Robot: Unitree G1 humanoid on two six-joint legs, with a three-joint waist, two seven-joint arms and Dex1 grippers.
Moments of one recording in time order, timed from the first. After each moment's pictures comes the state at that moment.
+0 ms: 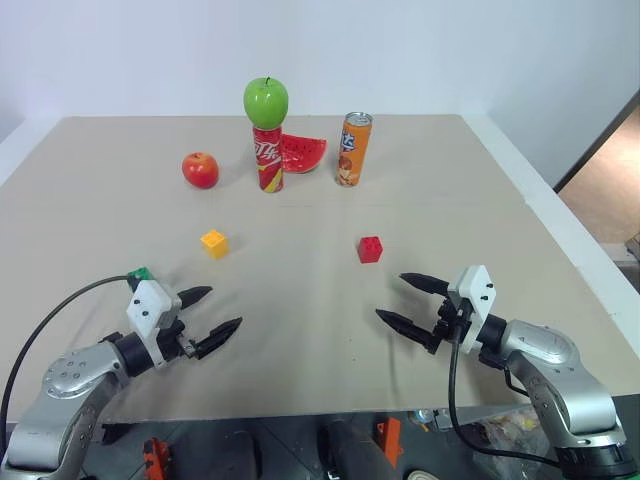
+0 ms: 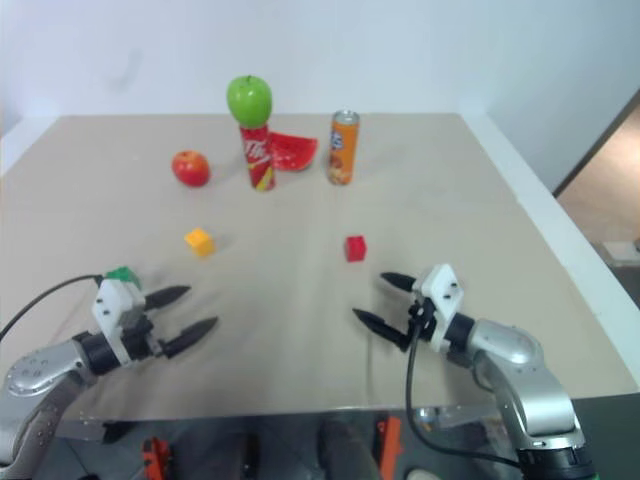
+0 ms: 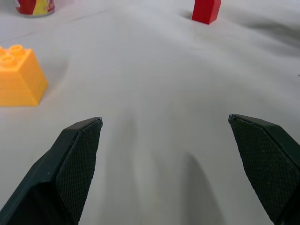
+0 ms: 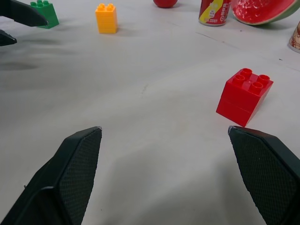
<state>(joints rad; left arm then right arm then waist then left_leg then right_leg) 0.13 0.58 0.18 -0.38 -0.47 0.29 -0.77 -0.04 -0.62 -0.09 -0.29 0.43 0.29 0.84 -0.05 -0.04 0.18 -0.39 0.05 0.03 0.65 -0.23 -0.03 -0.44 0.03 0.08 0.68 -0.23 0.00</state>
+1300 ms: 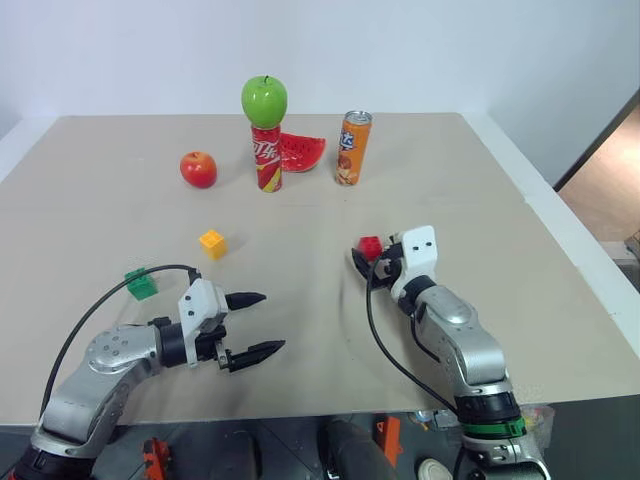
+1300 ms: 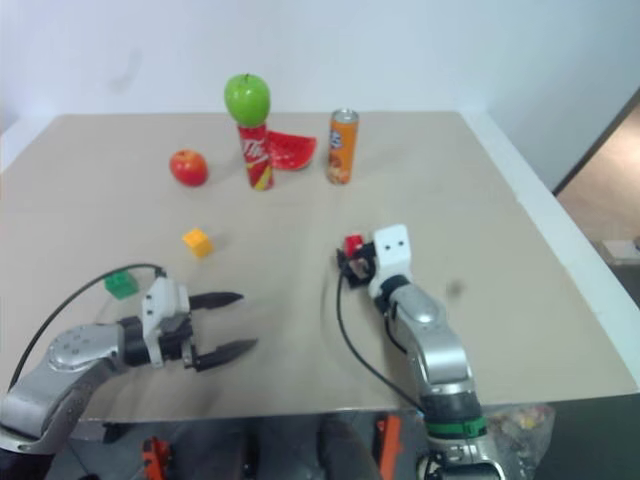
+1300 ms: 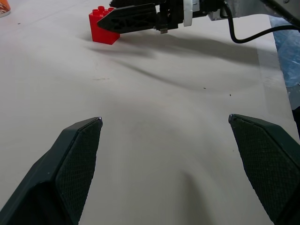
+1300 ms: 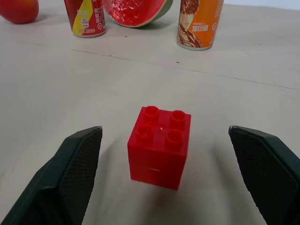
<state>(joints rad) 0.00 0.64 -0.01 -0.42 -0.49 0.35 -0.93 -0.33 -0.23 0.03 -0.13 0.16 0.46 0.22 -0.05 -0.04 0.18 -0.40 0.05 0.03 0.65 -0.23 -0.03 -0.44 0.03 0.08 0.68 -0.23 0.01</state>
